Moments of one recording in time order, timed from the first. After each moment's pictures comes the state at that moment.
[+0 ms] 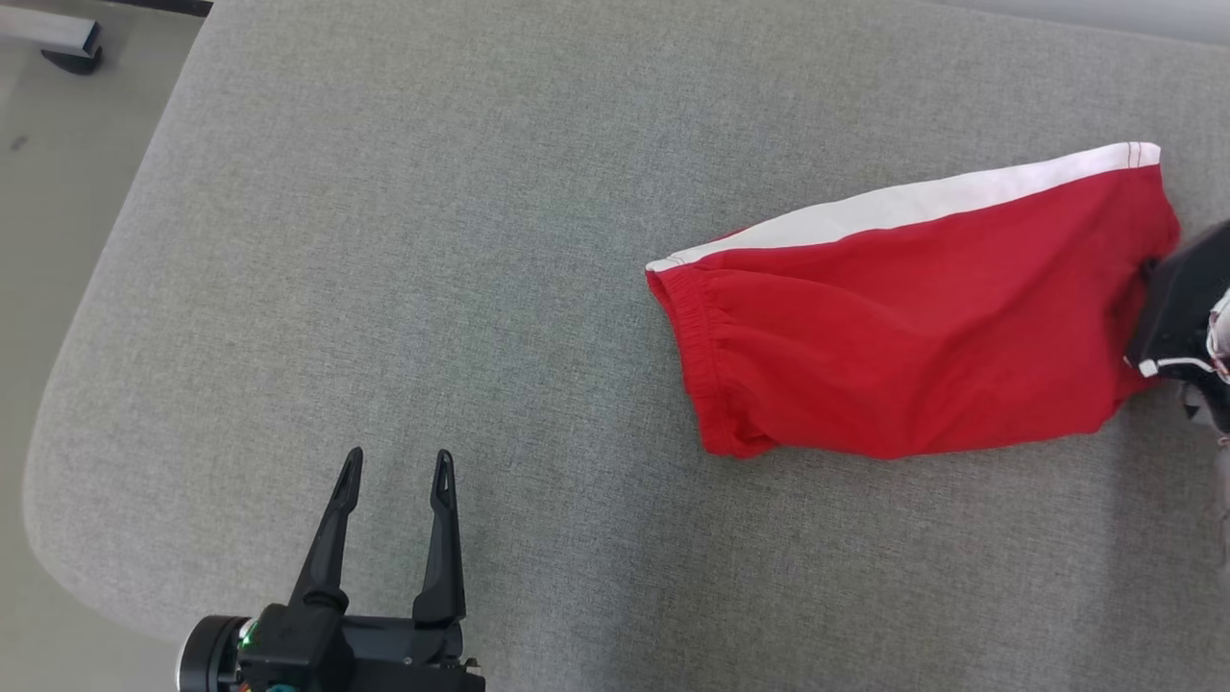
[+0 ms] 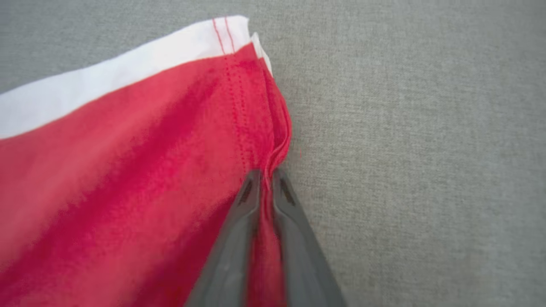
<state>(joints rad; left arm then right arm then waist) -0.06 0.05 -0.19 -0.01 -0.16 0.03 -0.26 -0.74 -0.31 -0.20 0.56 0.12 0.13 0.69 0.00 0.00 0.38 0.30</state>
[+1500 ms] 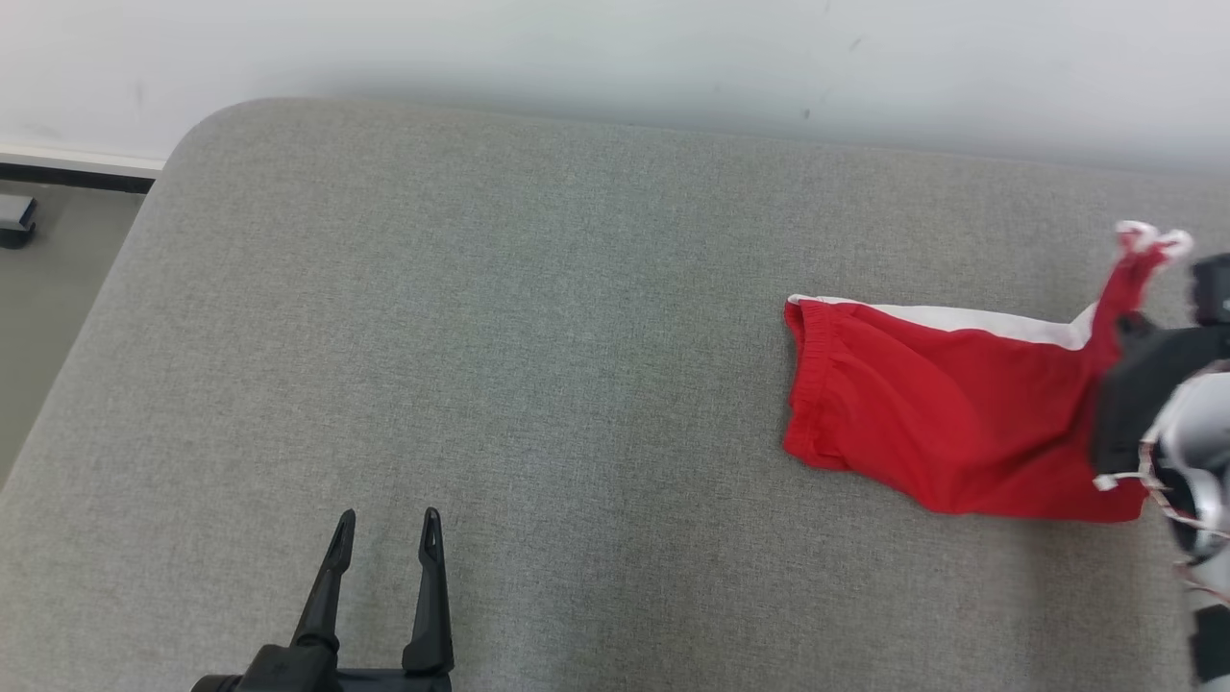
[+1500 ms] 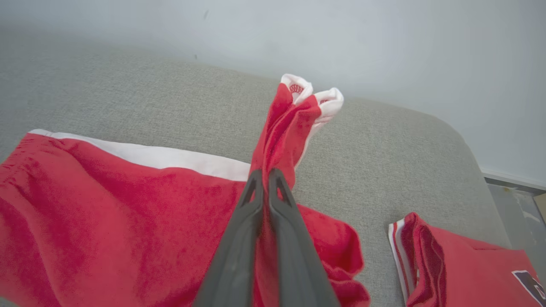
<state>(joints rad) 0.01 0.05 -0.17 0.05 -0.20 0.02 -0.26 -0.47 -0.29 -0.15 0.25 0.04 0.13 0.58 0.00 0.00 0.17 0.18</state>
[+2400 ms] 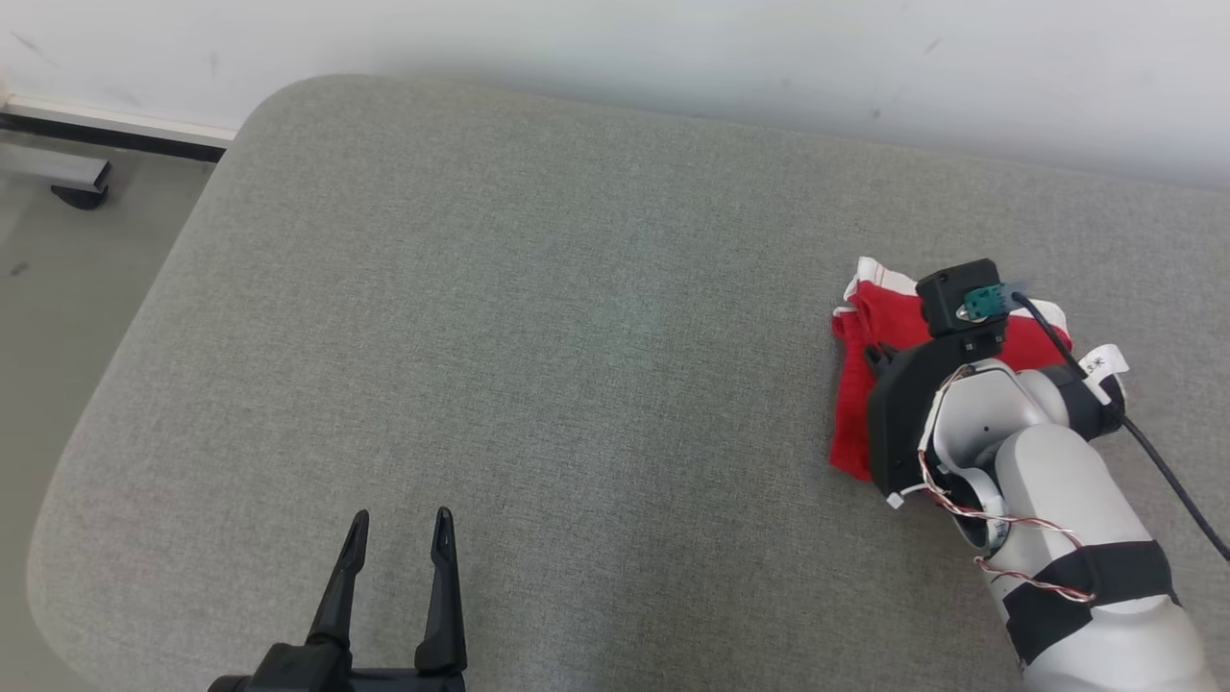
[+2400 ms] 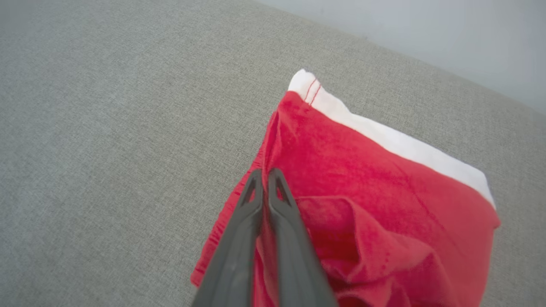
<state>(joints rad) 0.00 0.05 -0.20 0.05 -0.23 0.04 -0.26 -0.60 -0.15 0.17 0.47 0.14 0.13 0.55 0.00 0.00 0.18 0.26</state>
